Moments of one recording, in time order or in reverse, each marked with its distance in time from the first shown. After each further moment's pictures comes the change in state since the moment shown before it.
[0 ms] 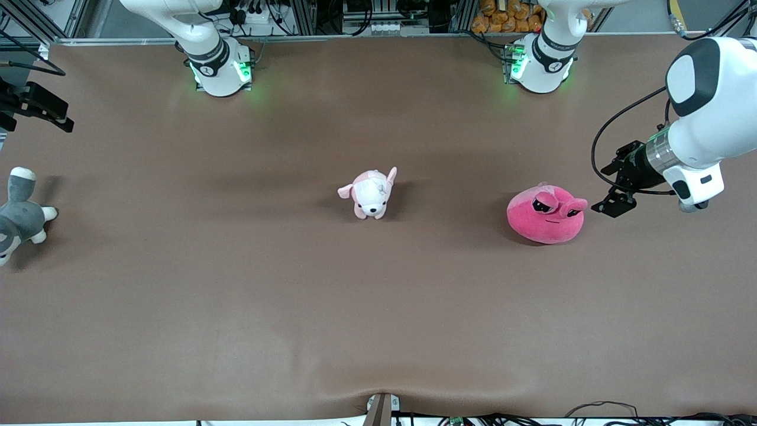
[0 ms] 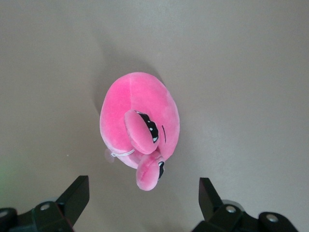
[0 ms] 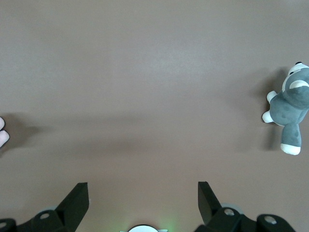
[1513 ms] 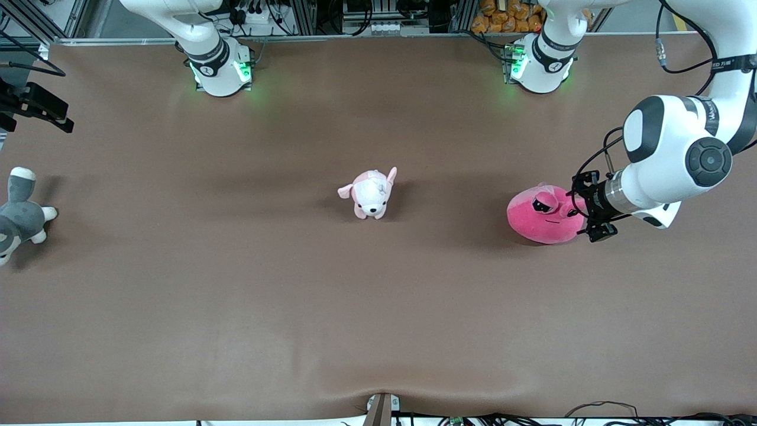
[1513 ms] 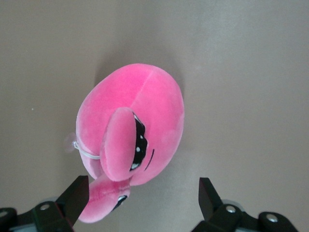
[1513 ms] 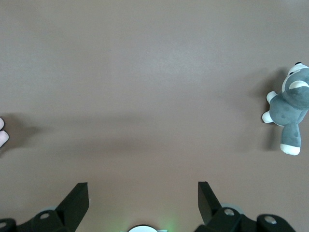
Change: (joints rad) left arm -0.015 0.177 -0.034 -0.006 0.059 0.107 -0.624; right arm 0.000 0.001 0.000 0.000 -0.001 0.001 -0.001
